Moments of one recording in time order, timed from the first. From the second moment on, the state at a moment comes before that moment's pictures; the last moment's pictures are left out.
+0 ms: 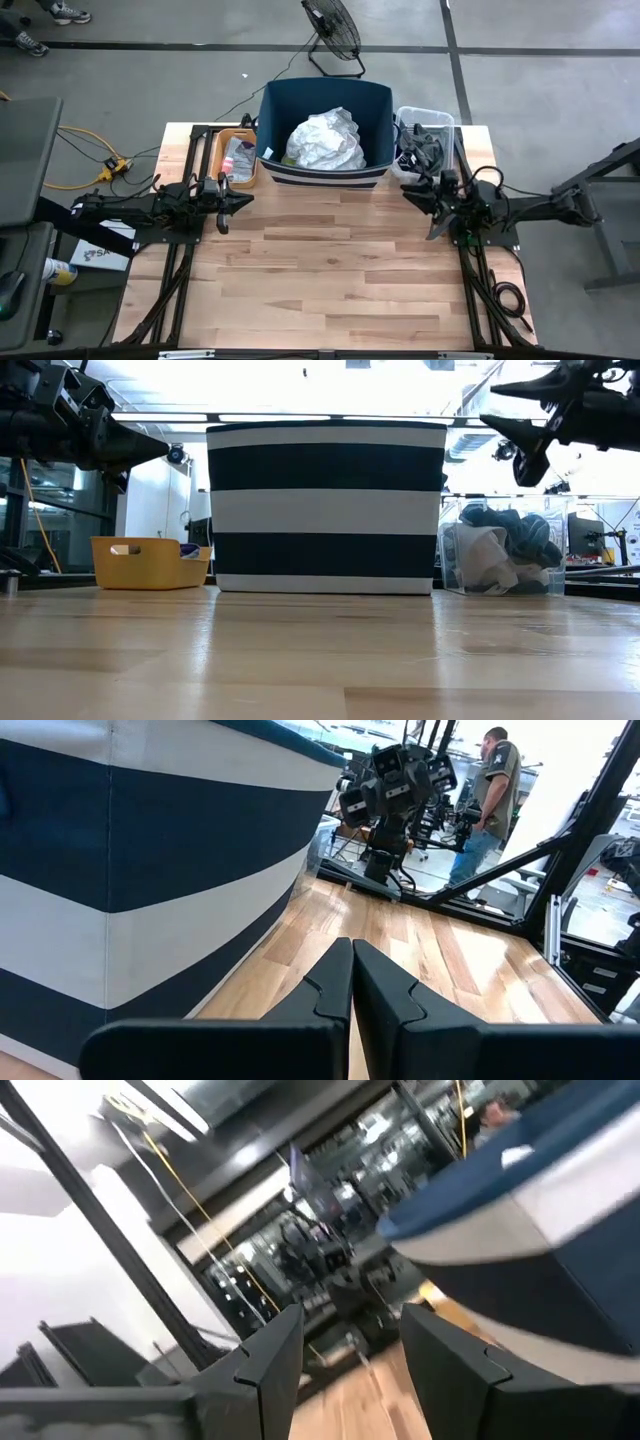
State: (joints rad) left arm -0.01 0.02 0.01 0.04 -0.19 -0.24; right arm -0.04 0.32 0.01 0.58 0.09 0.63
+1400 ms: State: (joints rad) left arm -0.01 0.02 0.01 0.04 -0.19 -0.24; right arm -0.04 0.16 0.01 0.22 -0.02 0.74
